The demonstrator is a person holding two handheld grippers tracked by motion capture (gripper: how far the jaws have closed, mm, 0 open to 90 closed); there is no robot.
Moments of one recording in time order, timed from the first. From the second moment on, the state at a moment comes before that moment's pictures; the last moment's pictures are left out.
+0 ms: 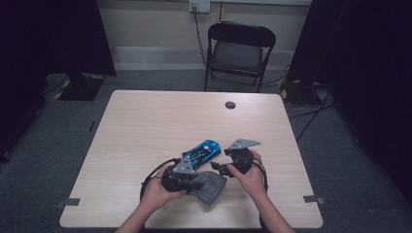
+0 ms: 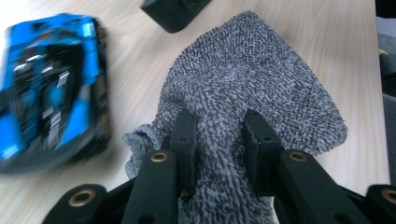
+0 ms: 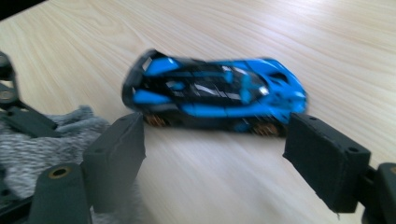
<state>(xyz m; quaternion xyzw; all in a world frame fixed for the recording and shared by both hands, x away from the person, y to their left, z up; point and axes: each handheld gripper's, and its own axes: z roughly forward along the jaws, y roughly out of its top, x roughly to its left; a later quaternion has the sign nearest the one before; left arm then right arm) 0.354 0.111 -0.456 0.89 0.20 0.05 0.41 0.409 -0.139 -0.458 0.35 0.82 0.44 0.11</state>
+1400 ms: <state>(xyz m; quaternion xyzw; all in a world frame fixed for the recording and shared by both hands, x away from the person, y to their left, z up) 0.363 0.203 -0.466 0.87 0.31 0.06 0.37 0.452 -0.066 -0.481 0.32 0.85 0.39 0.15</state>
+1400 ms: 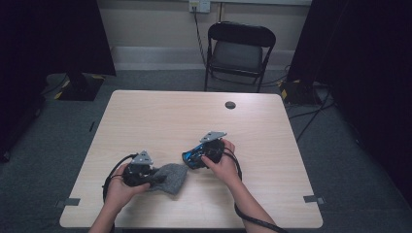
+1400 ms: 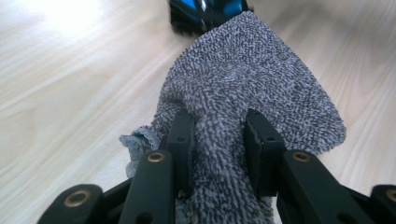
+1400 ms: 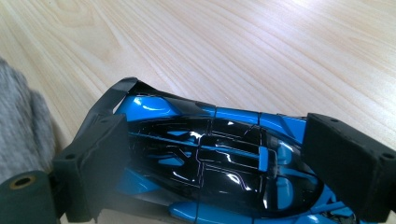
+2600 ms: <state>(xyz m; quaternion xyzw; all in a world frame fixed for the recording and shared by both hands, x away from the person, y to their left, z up) 0.409 0.184 -0.478 0.81 0.41 0.18 0.37 0.449 -0.065 -0.481 0.33 0.85 0.39 0.15</state>
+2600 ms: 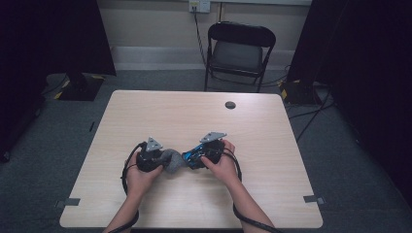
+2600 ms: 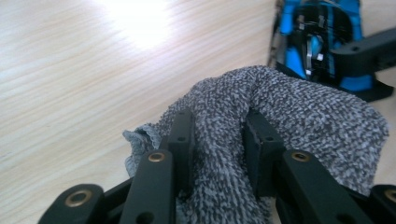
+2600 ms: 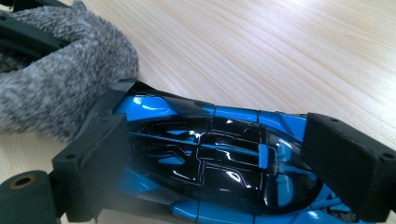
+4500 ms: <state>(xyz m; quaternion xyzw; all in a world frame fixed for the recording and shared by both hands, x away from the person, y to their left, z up) 0.391 0.228 -0.460 0.78 0.44 0.17 0.41 0.447 -0.067 -0.484 0.33 0.84 0.40 0.16</state>
